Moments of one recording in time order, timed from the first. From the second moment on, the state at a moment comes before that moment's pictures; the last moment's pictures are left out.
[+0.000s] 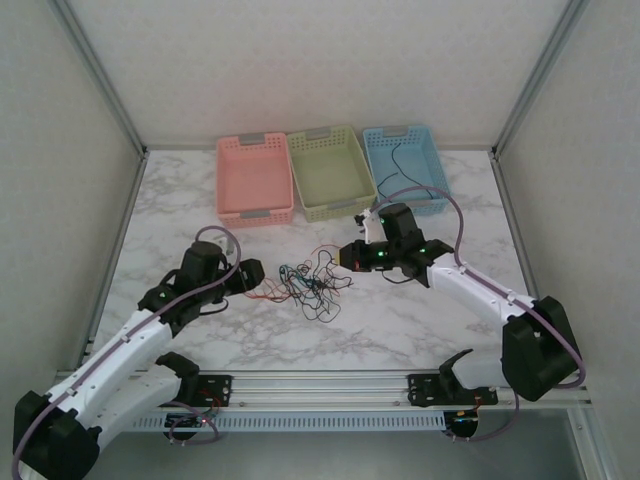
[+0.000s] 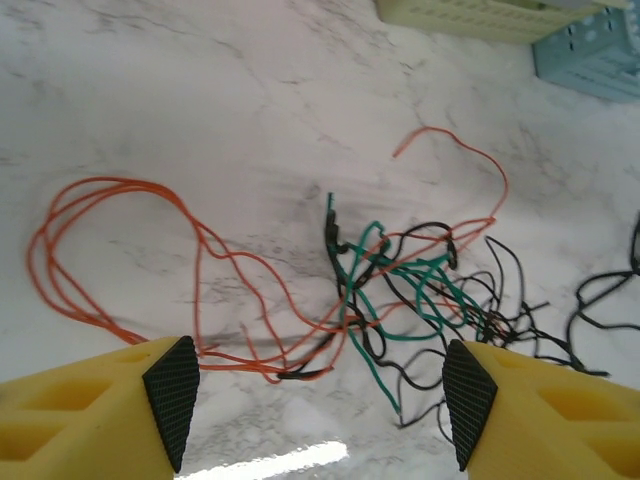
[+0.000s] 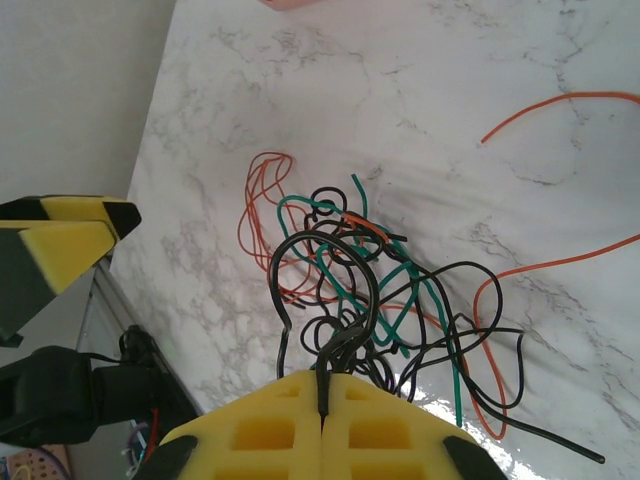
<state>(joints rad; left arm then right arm) -0.49 0.85 0.58 -0.45 0.10 -0.69 0.57 1.34 0.86 -0.27 -0.57 0.54</state>
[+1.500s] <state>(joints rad) -0.88 1.38 0.81 -0.31 0.08 -0.61 0.53 1.45 0.87 -0.28 -0.26 0.68</state>
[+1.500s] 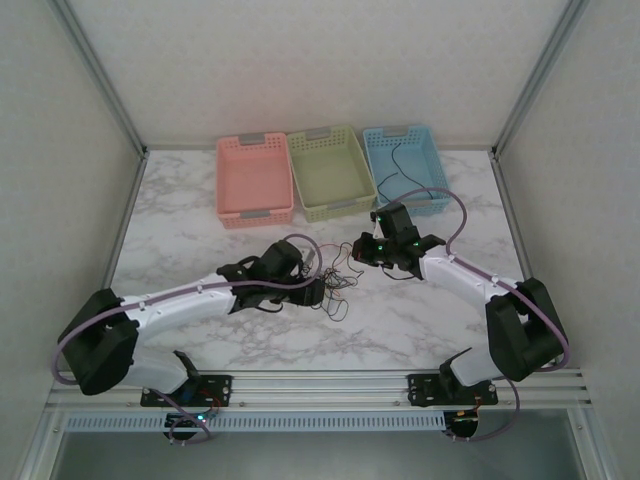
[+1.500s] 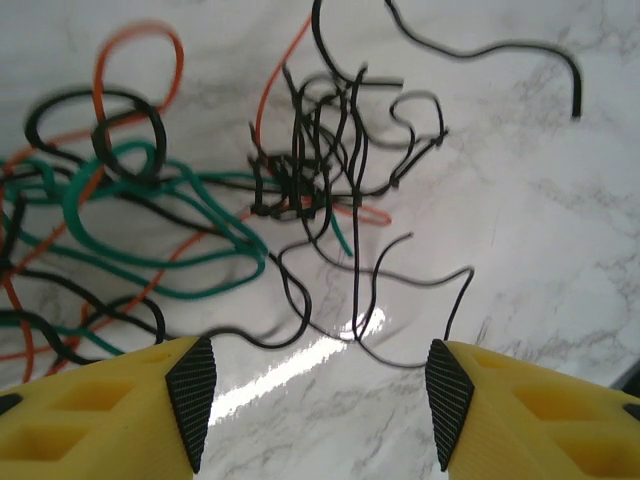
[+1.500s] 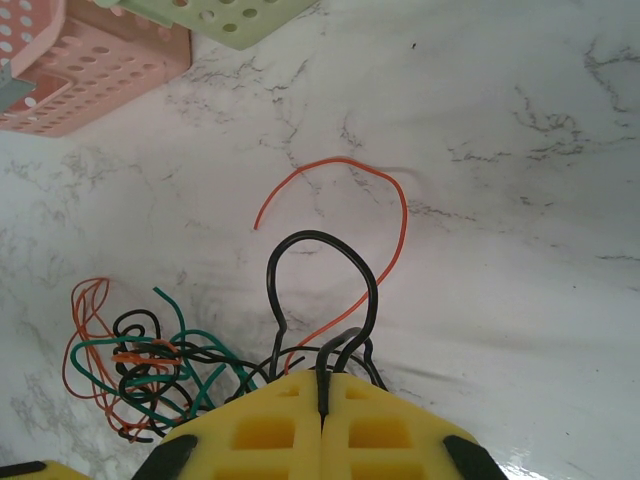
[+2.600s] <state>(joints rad) -0.88 1.62 1.01 -0.35 -0.01 -0.60 0.53 1.44 0.85 -0.28 -0.26 0.68</state>
